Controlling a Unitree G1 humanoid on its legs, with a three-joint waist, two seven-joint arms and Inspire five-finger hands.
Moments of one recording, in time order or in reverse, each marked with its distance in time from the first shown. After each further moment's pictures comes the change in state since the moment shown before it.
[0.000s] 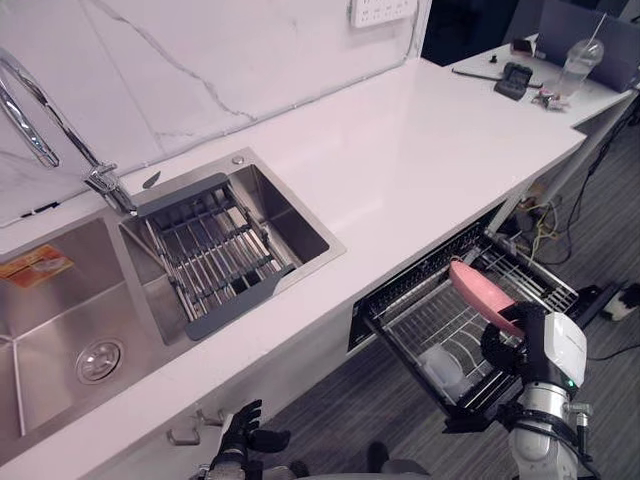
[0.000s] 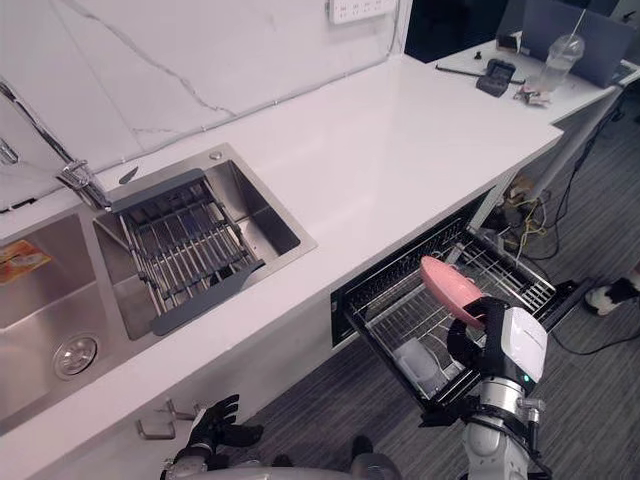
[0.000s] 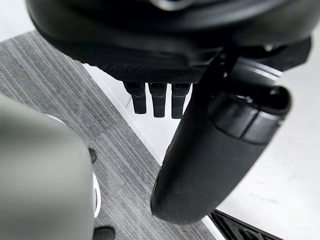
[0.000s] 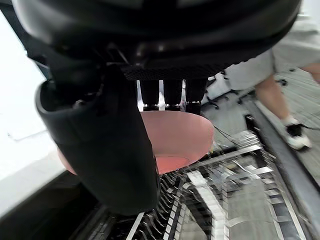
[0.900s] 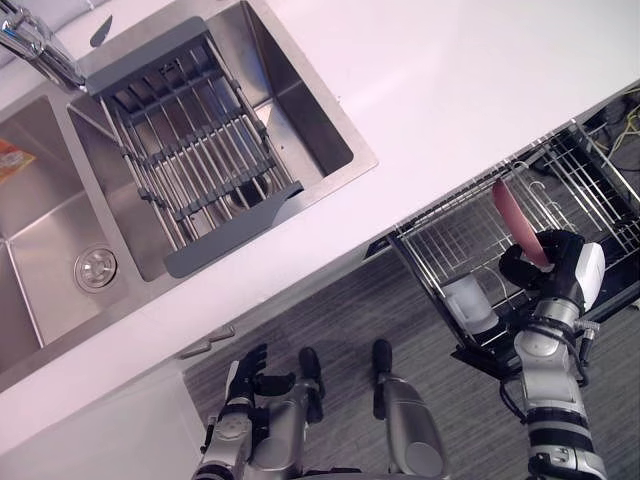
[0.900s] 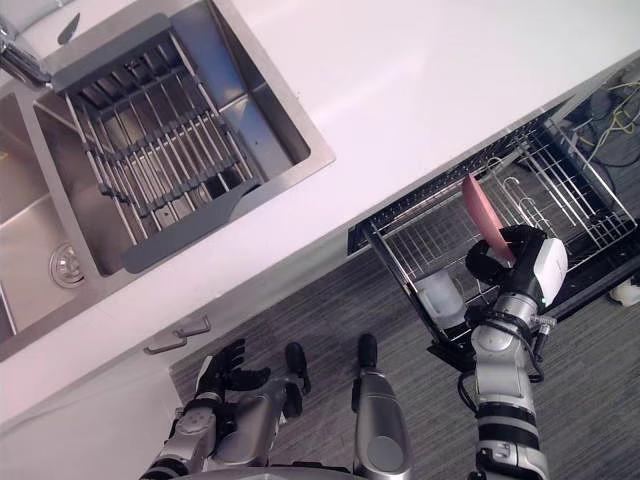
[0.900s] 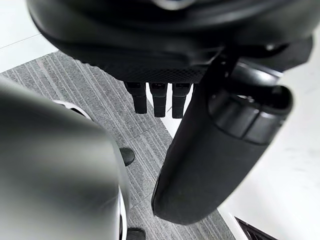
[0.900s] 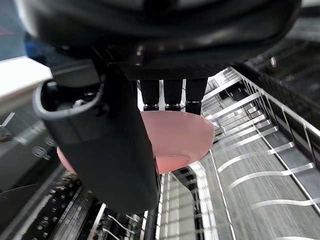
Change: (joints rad) left arm -0.146 0.004 -0.044 -0.075 -0.107 -0.028 0.031; right arm -0.504 -0.140 -0.034 0.329 0.327 0.049 -0.051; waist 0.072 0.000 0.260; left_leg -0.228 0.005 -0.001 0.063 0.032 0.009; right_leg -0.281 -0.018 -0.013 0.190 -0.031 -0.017
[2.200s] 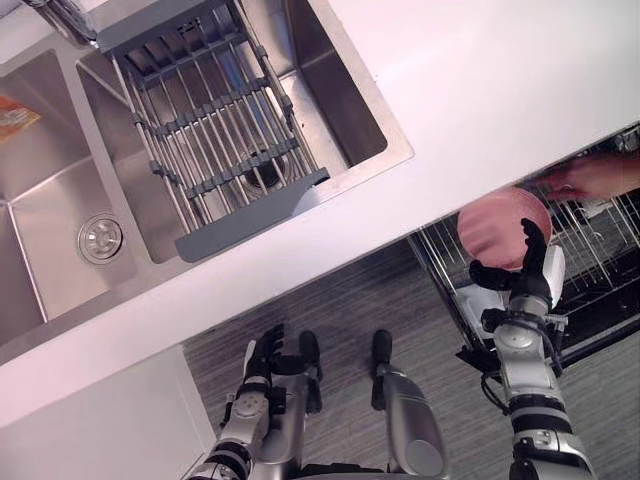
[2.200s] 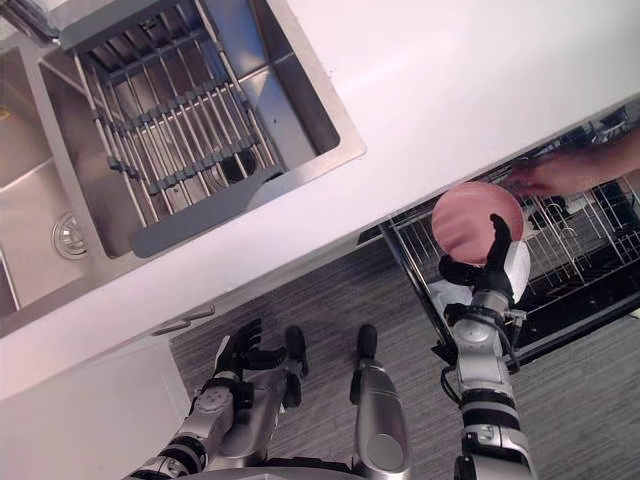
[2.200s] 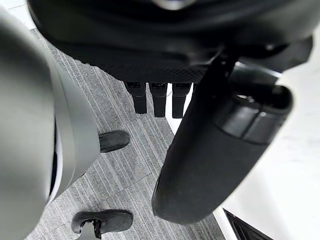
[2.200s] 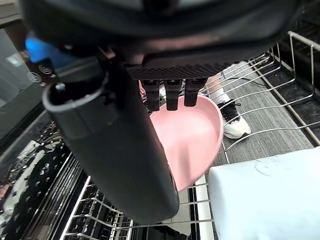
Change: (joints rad) left arm -0.074 -0.035 -0.034 0.013 -0.019 -0.004 0.013; right arm 0.007 0.068 0.060 0.005 -0.001 0.009 0.035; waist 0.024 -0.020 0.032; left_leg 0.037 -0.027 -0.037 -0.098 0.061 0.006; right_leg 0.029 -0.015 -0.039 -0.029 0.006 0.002
